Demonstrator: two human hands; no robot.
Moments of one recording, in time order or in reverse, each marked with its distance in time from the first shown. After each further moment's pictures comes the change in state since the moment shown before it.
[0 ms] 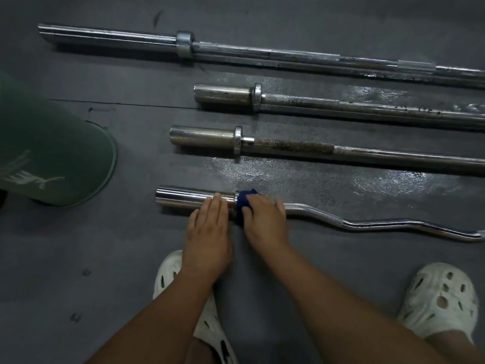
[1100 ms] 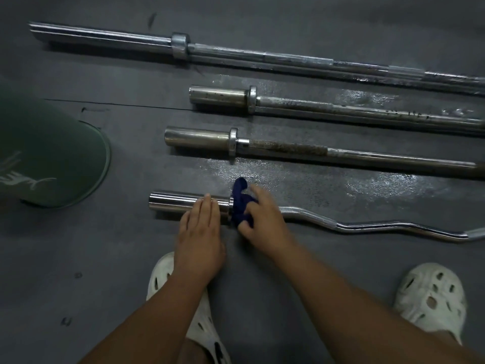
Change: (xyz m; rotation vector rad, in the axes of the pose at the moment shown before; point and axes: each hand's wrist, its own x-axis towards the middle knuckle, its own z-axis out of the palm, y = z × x) left_hand -0.002 -0.004 0.002 0.065 -0.016 -0.031; right_hand 0.003 0.020 -0.011 0.027 -0.213 -0.195
